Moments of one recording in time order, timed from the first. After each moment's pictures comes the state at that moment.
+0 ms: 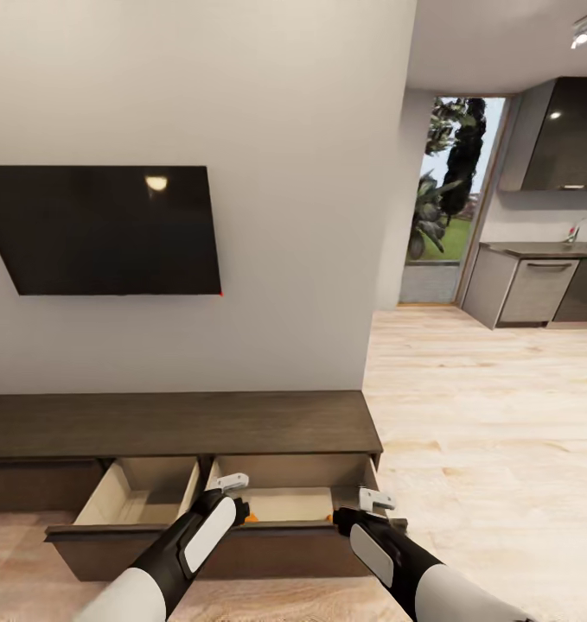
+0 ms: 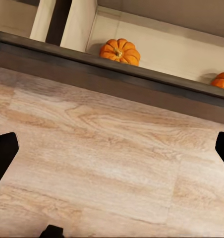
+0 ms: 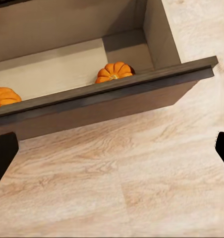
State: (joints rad) left arm -0.57 -0.06 -0.45 -0.71 0.81 0.50 0.67; right arm -0.63 0.07 0.68 -0.40 -0.88 0.17 -0.44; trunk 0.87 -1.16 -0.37
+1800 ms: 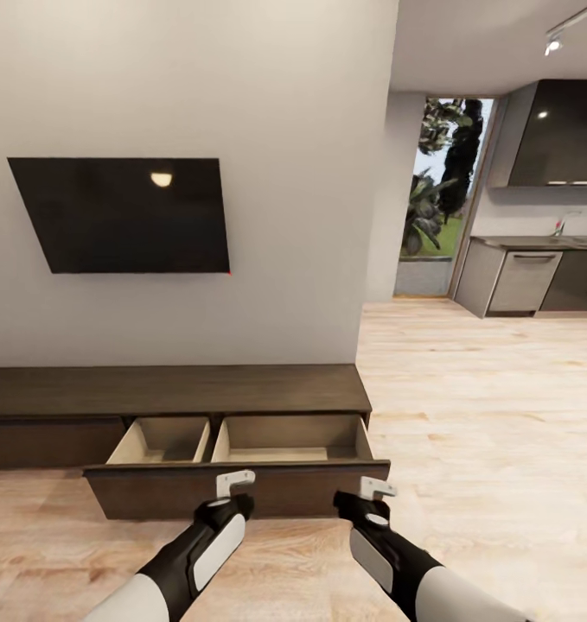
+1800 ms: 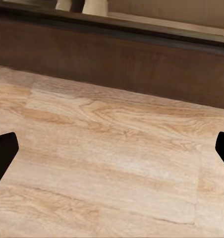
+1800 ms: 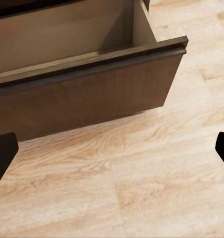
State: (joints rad) left arm -0.56 -0.06 -0.61 -0.68 0.77 0.28 0.66; right arm -0.63 0.07 0.72 -0.40 -0.83 -0.05 -0.43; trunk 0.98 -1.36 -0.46
